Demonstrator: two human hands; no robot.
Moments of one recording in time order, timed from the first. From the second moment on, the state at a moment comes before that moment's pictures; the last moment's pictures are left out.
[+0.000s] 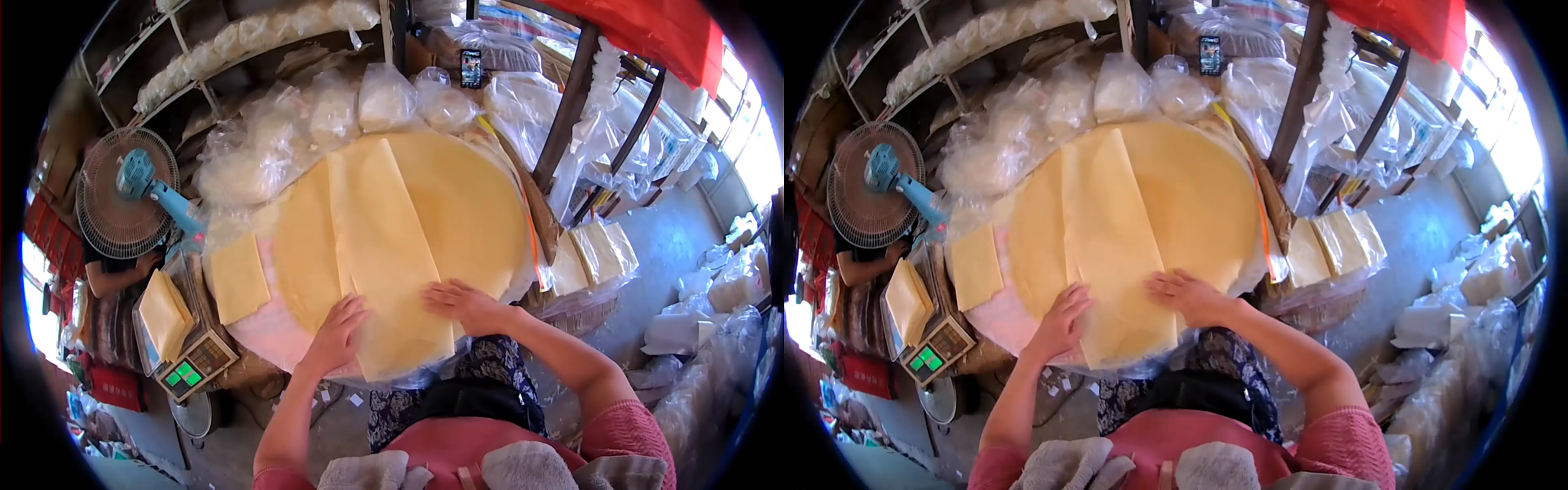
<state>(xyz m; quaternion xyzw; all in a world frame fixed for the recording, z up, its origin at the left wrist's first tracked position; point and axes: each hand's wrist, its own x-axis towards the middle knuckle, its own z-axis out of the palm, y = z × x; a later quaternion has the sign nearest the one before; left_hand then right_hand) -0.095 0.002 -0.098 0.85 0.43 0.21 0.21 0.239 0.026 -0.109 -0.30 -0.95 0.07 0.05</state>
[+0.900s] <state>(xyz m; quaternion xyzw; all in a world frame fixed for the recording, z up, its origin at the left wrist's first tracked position) -0.019 0.004 -0.119 0.80 0.57 0.19 0.03 0.217 0.041 -0.083 -0.66 -0.65 0.33 0.20</state>
